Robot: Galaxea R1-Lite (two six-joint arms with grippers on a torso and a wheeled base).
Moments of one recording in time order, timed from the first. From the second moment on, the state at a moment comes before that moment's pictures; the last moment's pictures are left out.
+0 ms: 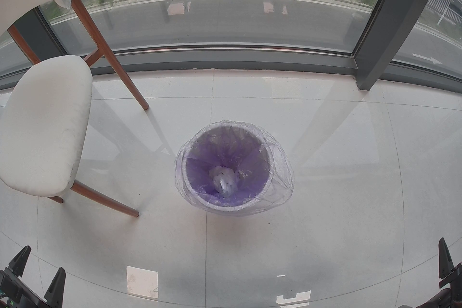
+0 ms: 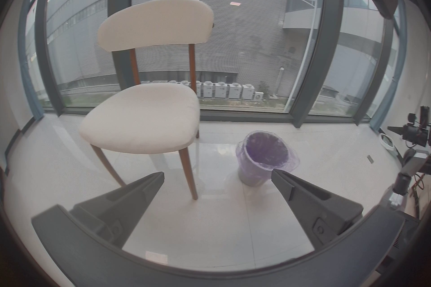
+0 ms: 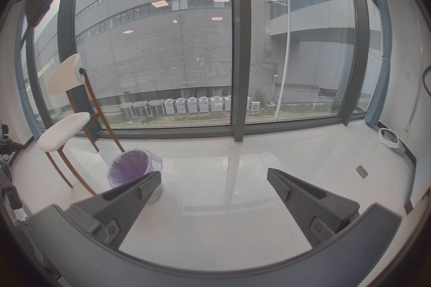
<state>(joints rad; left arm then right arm) -0.11 0.10 -0.02 -0.05 0.00 -0.03 0.00 0.02 -0.02 -0.05 -0.05 0.05</state>
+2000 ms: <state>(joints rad) -0.01 0.01 -0.02 0.01 0.00 0.01 0.00 0.01 -0.02 -0.02 0.05 0.01</state>
